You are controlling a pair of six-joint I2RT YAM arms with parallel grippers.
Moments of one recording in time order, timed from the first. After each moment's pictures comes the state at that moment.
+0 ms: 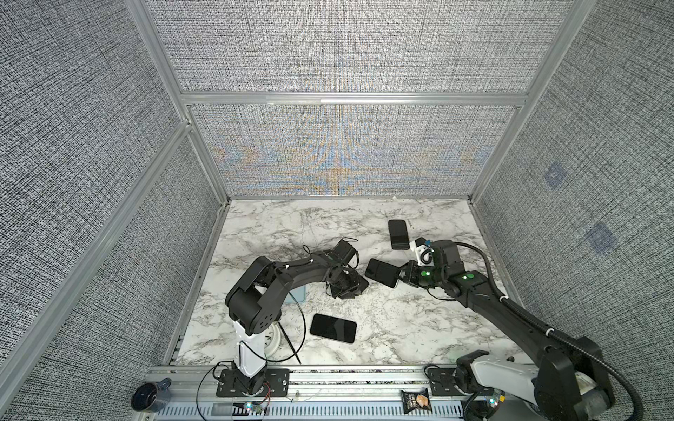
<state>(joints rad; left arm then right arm) -0.75 1.91 1.17 -0.46 0.45 -1.00 0.33 1.18 0.73 -0.32 -0.48 0.63</state>
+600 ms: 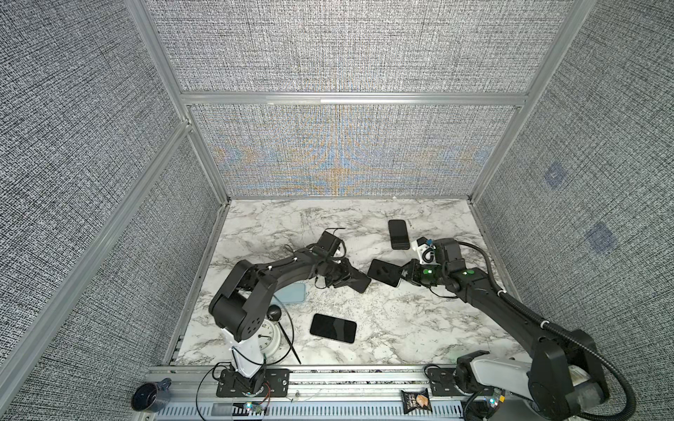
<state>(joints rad) -0.60 1.75 1.03 -0.28 0.57 -0.86 0.27 1.23 0.74 -0.32 -0.55 0.59</state>
